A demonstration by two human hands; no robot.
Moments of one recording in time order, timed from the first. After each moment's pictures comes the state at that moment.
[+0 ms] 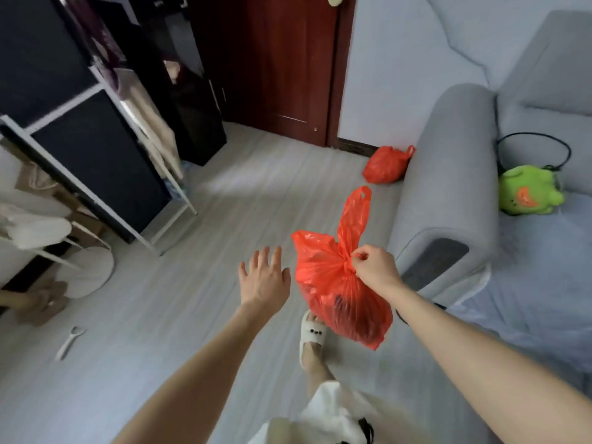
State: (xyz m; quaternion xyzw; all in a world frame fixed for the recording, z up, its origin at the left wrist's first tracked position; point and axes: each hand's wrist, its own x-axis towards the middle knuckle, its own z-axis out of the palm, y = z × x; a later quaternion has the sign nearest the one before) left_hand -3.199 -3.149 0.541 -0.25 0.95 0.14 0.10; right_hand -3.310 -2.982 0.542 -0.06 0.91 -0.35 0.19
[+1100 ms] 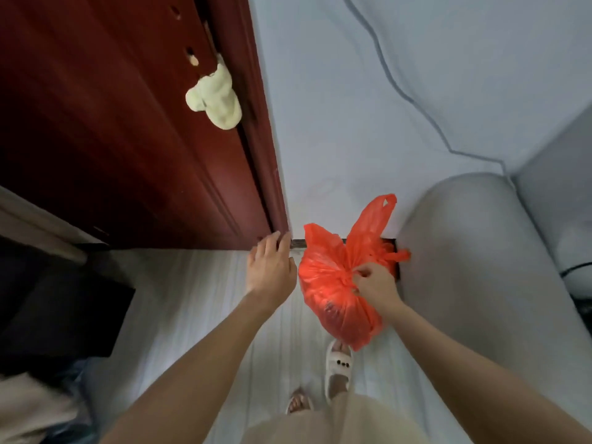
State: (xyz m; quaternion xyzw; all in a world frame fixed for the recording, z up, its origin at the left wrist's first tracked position) left_hand -4.129 -3.391 0.546 -0.03 0.99 0.13 0.08; right_hand -4.135 -3.204 0.502 0.19 0.84 -0.49 0.16
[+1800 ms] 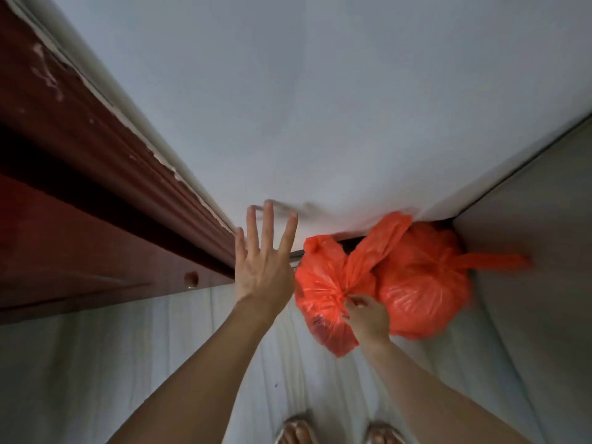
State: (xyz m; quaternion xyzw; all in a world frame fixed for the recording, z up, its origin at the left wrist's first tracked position) left_hand -4.438 -3.396 0.080 0.11 0.99 -0.04 0.11; right_hand -4.366 -3.243 -0.018 0.44 0.70 -0.54 0.18
